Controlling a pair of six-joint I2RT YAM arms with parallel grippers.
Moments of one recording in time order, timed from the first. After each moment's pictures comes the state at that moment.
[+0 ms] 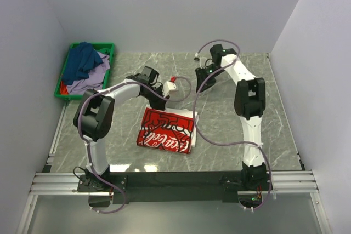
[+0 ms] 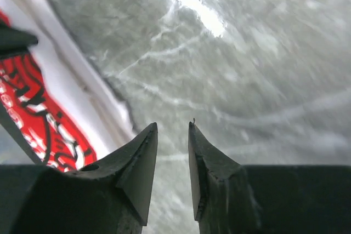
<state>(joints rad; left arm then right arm) -0.46 1.93 1.34 -0.54 0.58 0.74 0.22 2.39 2.12 -1.13 -0.62 -0.29</state>
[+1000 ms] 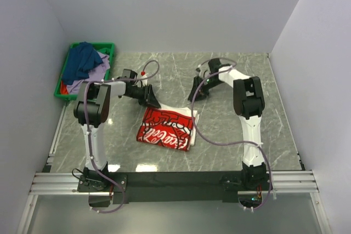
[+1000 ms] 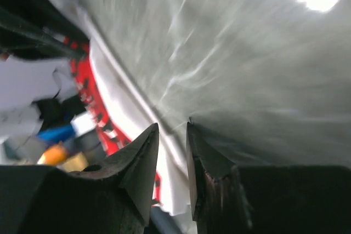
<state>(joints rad) -0.19 2.09 1.26 -0.30 0.93 -0.18 0.23 2.37 1.76 -0.79 -0.90 0.17</state>
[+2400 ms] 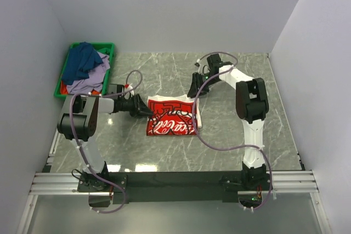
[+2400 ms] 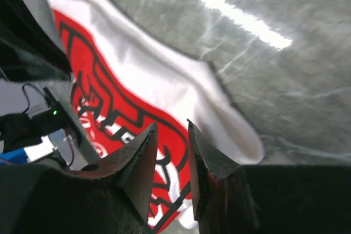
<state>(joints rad) -0.11 1.86 0.83 0.08 0.92 -0.59 0.24 2.25 1.73 -0.71 -0.75 0.17</state>
